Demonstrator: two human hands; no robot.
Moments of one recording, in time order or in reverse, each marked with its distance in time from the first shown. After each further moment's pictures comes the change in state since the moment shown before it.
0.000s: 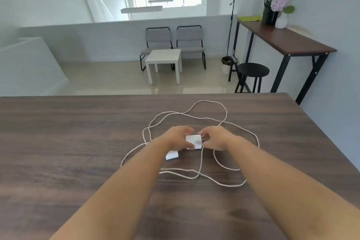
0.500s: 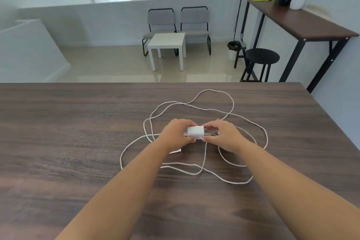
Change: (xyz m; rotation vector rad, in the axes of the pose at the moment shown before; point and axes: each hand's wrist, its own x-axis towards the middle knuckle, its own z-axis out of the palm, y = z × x) left_hand 0.008 -0.024 0.015 0.031 0.252 0.223; right_hand 0.004 0.021 0.019 0.260 0.190 -0.119
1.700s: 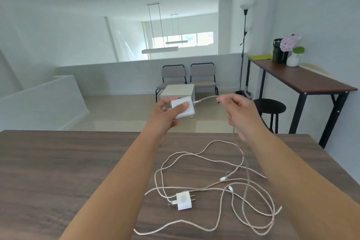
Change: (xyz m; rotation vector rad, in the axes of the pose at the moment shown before) left_hand 0.013 0.095 -0.183 -1.031 0.458 -0.110; right_hand 0.016 -0.150 -0.140 0.809 0.457 -0.209
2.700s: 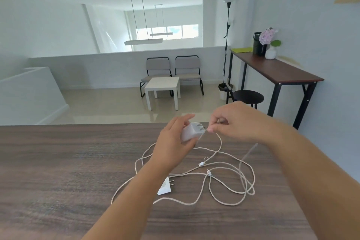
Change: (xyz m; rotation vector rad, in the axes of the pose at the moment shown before) left_hand -0.066 -0.080 0.050 0.745 -0.108 0.648; right_hand -0.061 -0.050 -0.054 -1.164 -0.526 -0.189
